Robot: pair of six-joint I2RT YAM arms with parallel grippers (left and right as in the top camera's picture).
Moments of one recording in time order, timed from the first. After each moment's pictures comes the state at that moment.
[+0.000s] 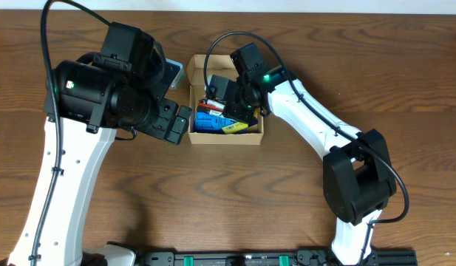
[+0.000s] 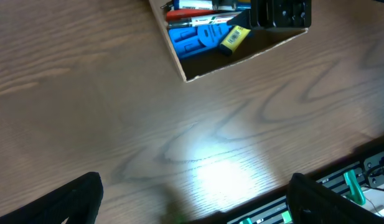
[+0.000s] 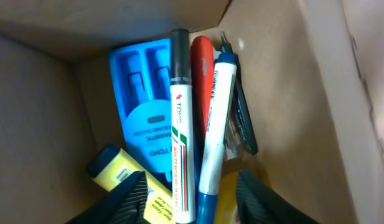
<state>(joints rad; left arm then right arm) -0.31 1.51 1.86 -1.60 0.15 0.09 0.51 2.01 1.57 -0.74 -0.25 -0.68</state>
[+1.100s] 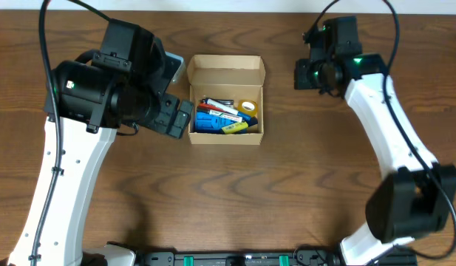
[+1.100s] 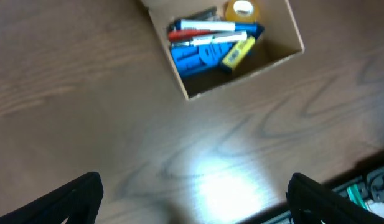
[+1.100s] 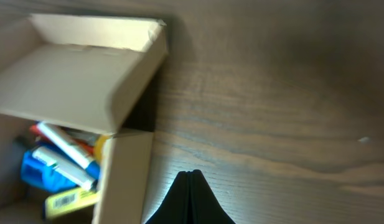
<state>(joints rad) -0.31 1.51 1.86 -1.52 0.15 0.09 0.15 1.82 1.51 -0.75 -0.18 0.16</state>
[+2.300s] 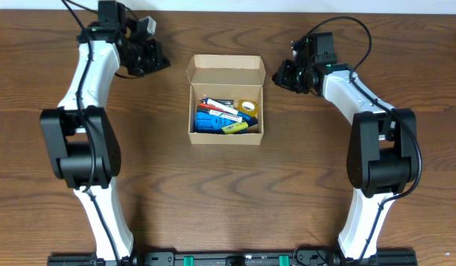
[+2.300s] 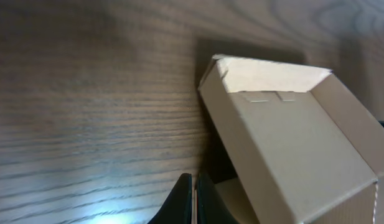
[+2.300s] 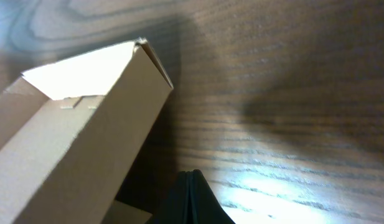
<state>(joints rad) 0.02 2.22 1.86 -0.83 0.58 -0.15 0.12 2.13 1.48 -0.34 -0.44 0.45</state>
